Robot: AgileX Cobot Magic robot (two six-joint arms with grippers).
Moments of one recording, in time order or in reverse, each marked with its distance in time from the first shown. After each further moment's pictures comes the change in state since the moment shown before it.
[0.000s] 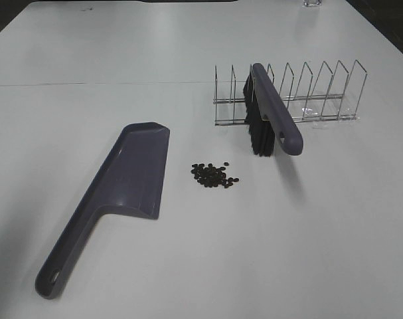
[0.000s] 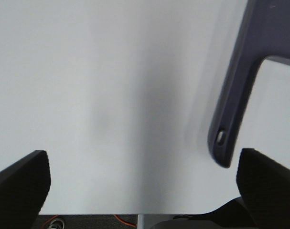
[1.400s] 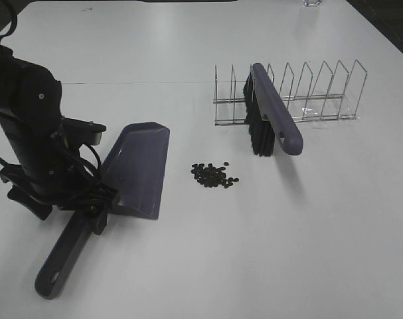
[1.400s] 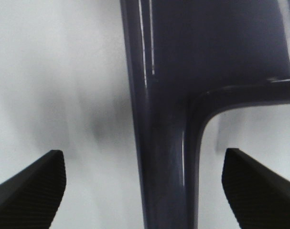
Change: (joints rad) left arm -0.343 0.849 -0.254 0.016 -0.262 -0.007; right arm 0.000 0.000 0.000 0.000 0.000 0.000
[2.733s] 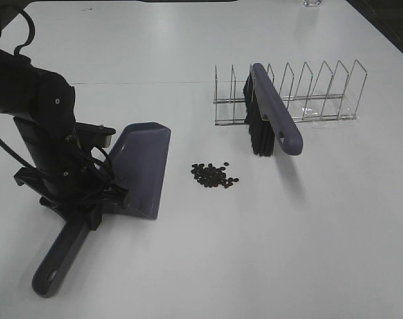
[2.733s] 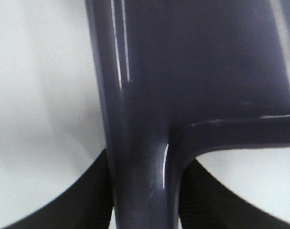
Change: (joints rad) left arm 0.000 0.075 -0.050 -0.037 -0.020 0.014; right arm 0.000 0.000 0.000 0.000 0.000 0.000
